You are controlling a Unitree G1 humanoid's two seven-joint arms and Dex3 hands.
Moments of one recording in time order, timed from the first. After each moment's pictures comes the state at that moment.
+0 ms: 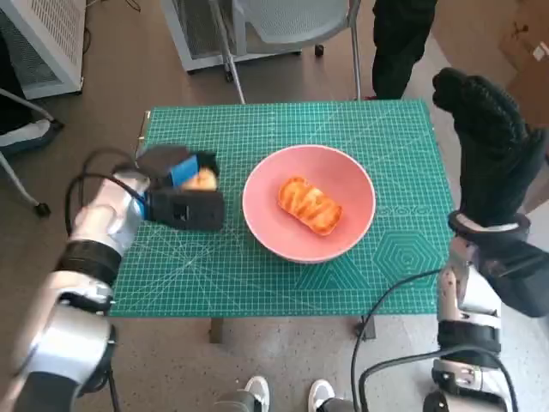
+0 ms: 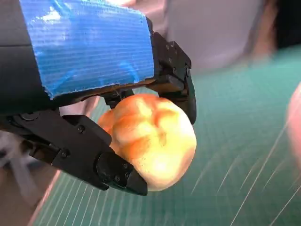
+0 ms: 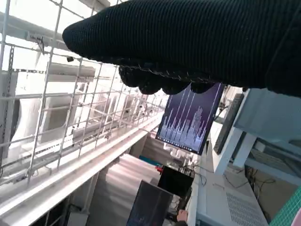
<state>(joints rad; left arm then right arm) -1.01 0.56 -0.43 0.84 0.69 -0.25 -0.15 -0.64 -0.19 -0.22 0.44 0.25 -0.70 0.31</state>
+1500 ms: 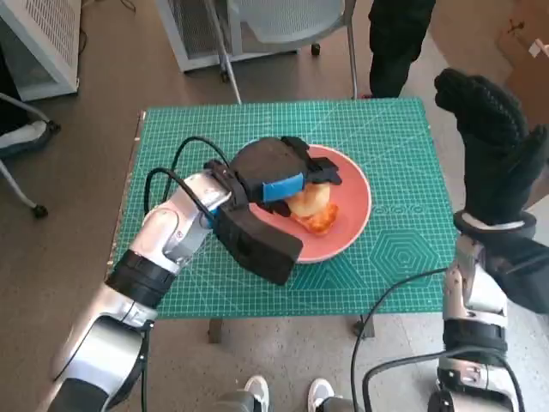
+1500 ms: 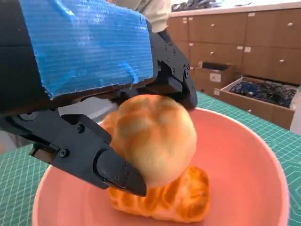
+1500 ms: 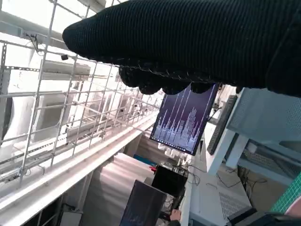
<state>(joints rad) -0.94 0.36 -0.48 0.58 0.72 -0.36 -0.26 -0.64 -0.22 -0.22 0.47 0.26 -0.70 0.34</state>
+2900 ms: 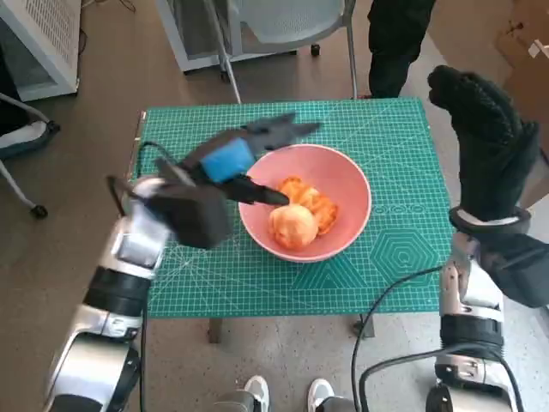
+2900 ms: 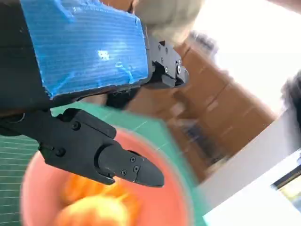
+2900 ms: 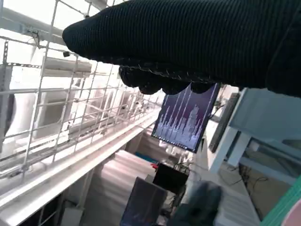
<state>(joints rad) -0.76 0.34 -0.04 0.44 -0.03 -0.35 -0.47 -0.70 -0.22 -0.21 0.53 0.27 -0.71 0.36</state>
